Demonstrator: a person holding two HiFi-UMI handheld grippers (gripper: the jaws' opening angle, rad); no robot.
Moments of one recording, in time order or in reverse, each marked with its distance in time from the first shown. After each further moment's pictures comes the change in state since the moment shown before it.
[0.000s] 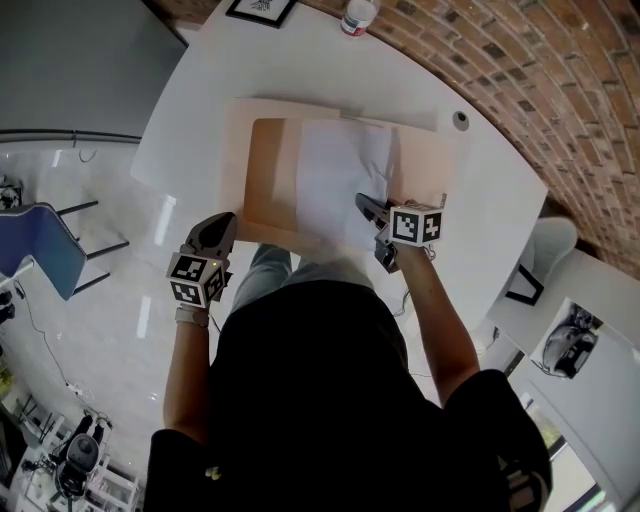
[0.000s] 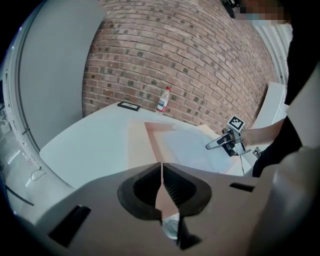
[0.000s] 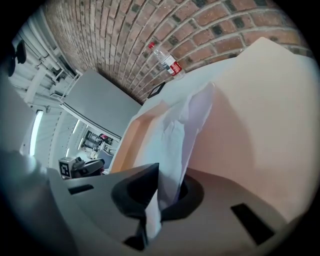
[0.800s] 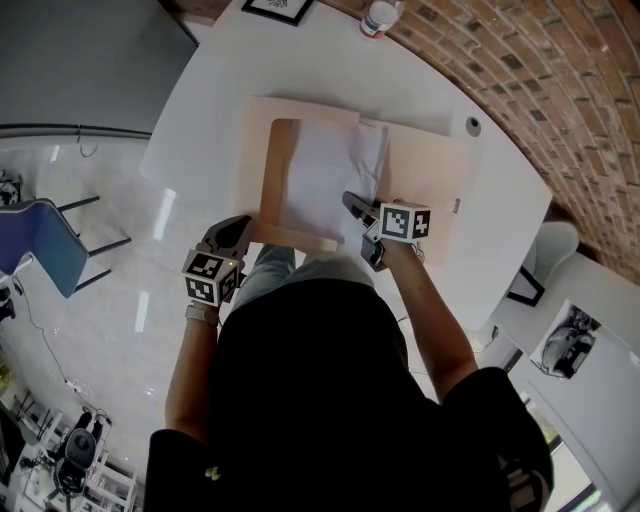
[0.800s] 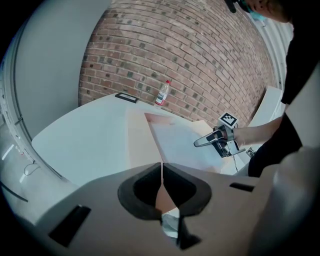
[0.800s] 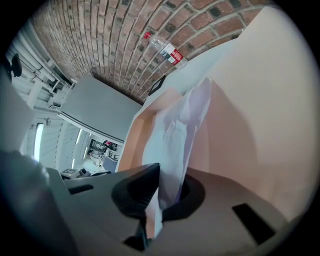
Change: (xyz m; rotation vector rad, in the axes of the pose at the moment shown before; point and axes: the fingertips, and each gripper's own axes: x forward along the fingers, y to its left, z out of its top) left arm 0.008 0.005 -0.021 -0.025 0.056 -0.069; right arm 0.056 0.036 -0.003 0.109 -0.010 0.065
